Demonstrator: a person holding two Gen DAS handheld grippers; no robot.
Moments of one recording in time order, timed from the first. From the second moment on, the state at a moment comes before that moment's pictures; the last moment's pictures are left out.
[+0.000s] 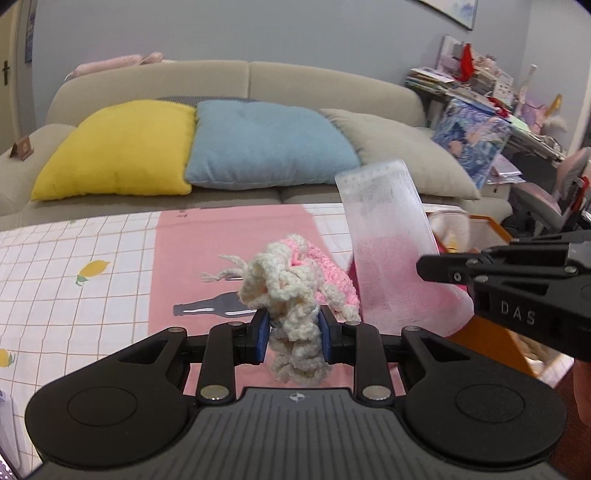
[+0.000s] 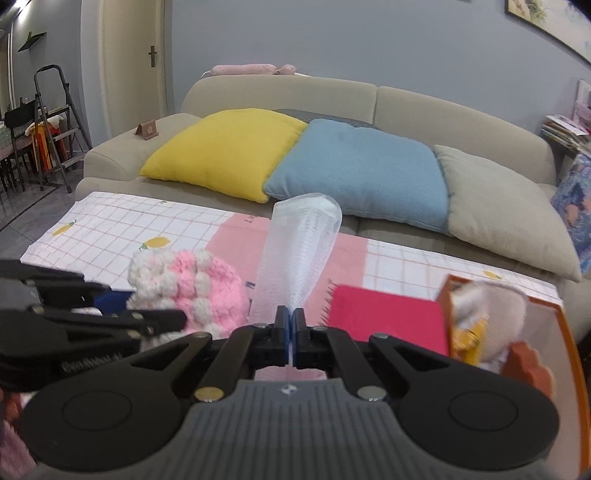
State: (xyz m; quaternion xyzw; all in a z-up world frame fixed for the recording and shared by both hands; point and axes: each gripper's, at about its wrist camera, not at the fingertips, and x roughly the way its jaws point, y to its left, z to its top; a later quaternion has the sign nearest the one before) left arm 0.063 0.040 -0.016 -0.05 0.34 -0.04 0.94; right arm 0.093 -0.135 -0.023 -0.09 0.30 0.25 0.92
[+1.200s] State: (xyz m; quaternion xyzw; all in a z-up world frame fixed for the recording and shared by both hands) left arm 0.156 -0.142 -0.003 0.00 0.36 -0.19 0.91; right arm 0.156 -0.358 -0.059 -0.22 0.38 0.11 0.89
